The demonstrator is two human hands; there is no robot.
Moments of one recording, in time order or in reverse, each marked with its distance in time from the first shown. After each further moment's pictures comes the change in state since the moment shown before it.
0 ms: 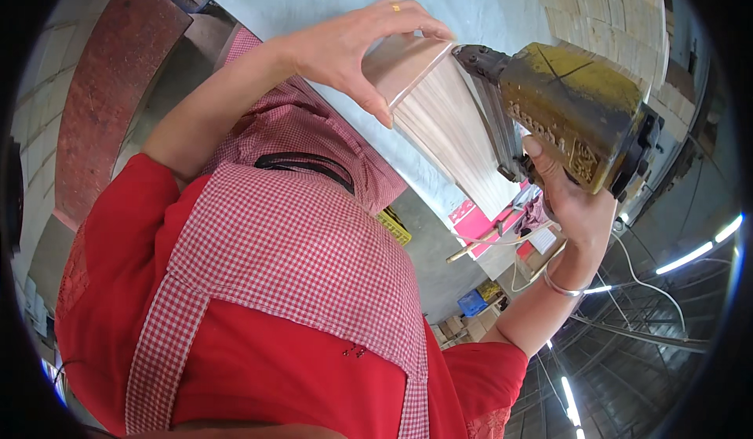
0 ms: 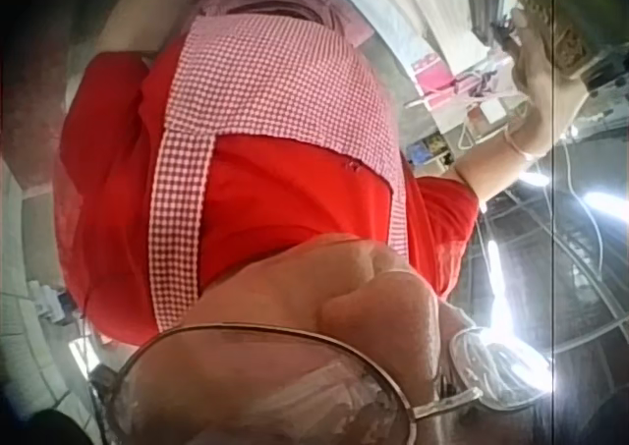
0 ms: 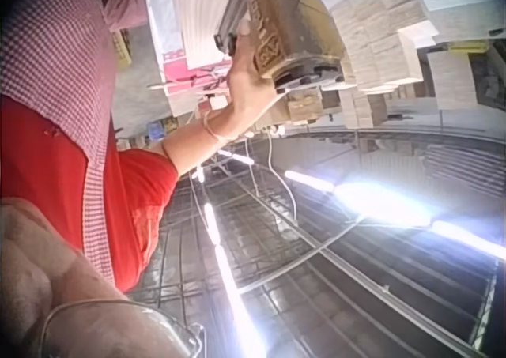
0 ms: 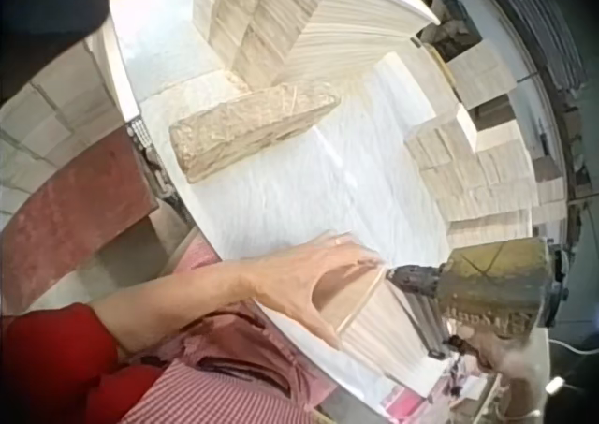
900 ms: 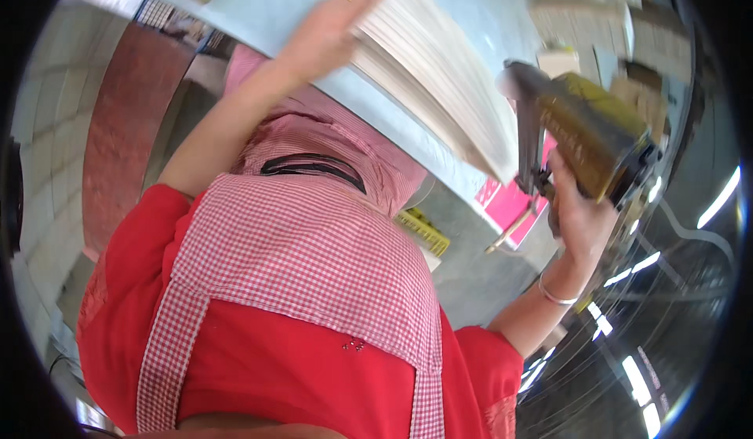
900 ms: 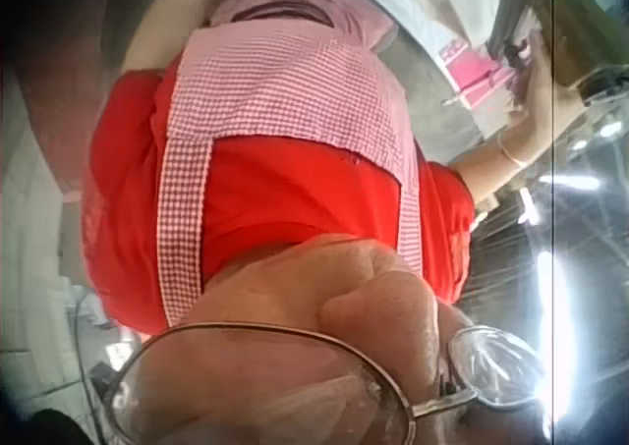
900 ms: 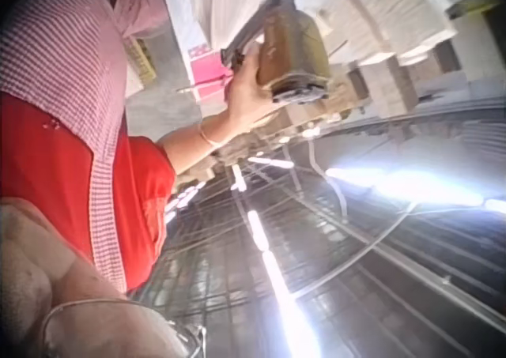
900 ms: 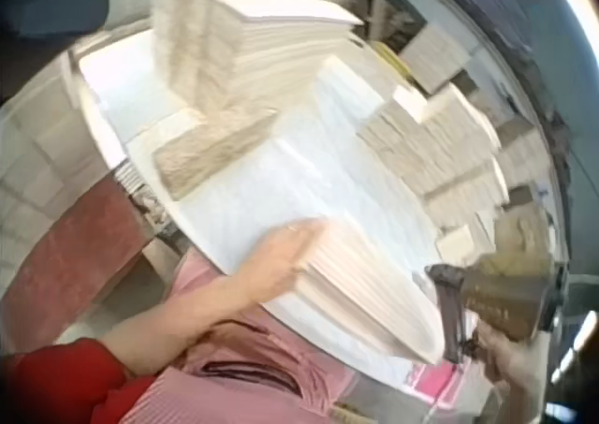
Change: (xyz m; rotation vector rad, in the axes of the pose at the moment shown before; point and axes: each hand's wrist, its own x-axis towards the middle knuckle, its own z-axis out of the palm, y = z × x) left_hand -0.008 -0.016 0.026 0.475 0.276 0.045; right_hand -0.099 0.053 0.014 0.066 0.456 0.086
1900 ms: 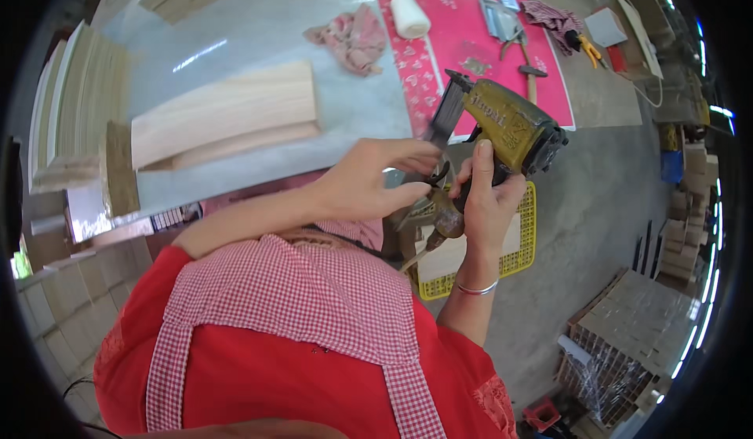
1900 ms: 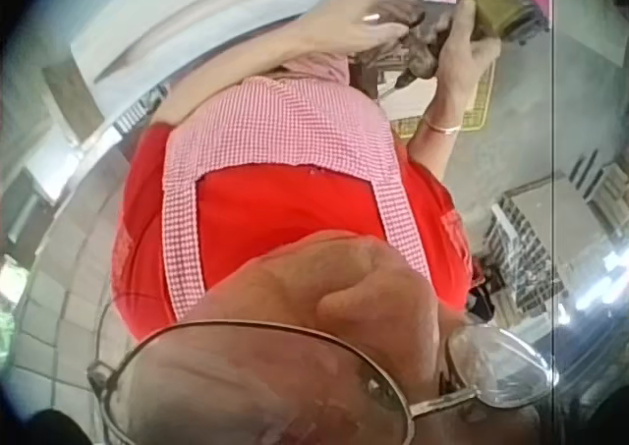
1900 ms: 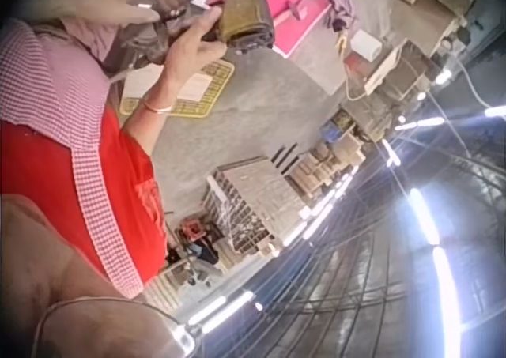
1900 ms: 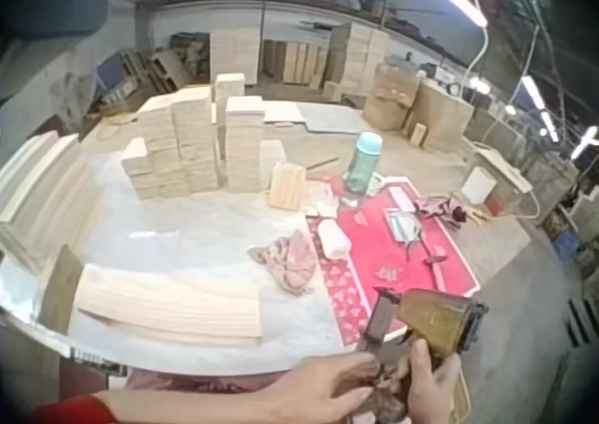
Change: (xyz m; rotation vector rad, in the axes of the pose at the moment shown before) left_hand -0.013 0.270 0.170 -0.684 -1.276 -0.214; right_hand -0.174 0.177 0.055 1.034 0.745 0.588
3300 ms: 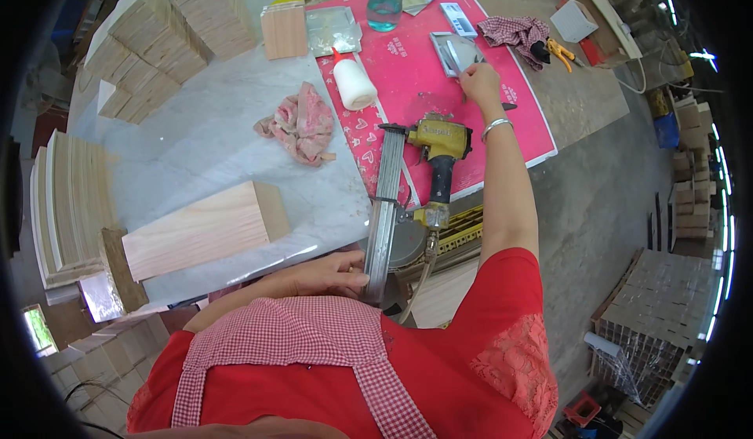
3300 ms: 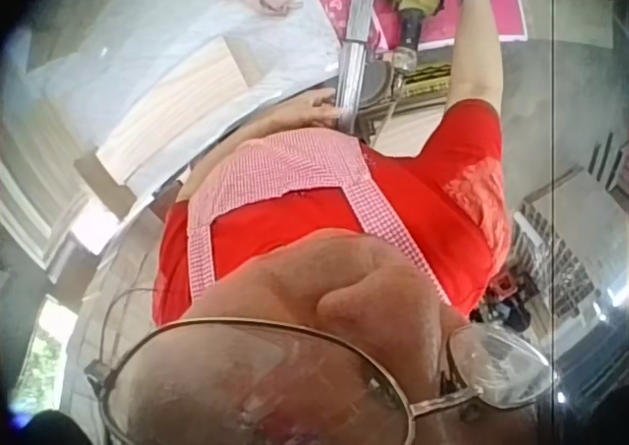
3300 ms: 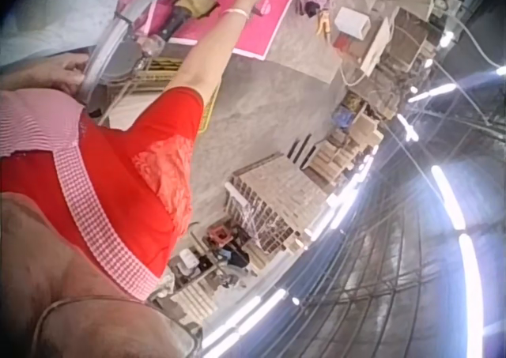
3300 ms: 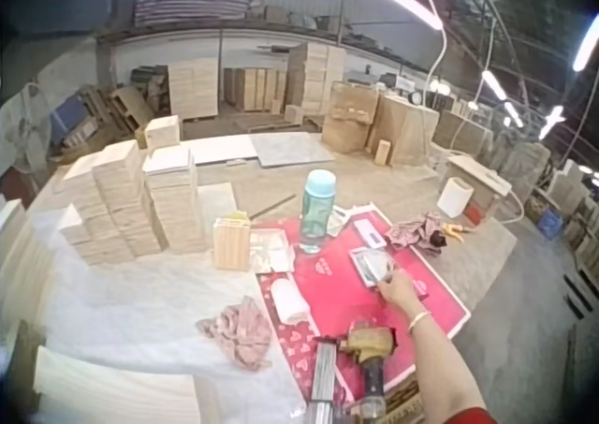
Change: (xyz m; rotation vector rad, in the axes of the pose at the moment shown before) left_hand 0.001 -0.087 -0.010 -0.747 -0.371 -0.742; right_hand 0.366 0.127 -0.030 -1.126 -0.040 -0.328
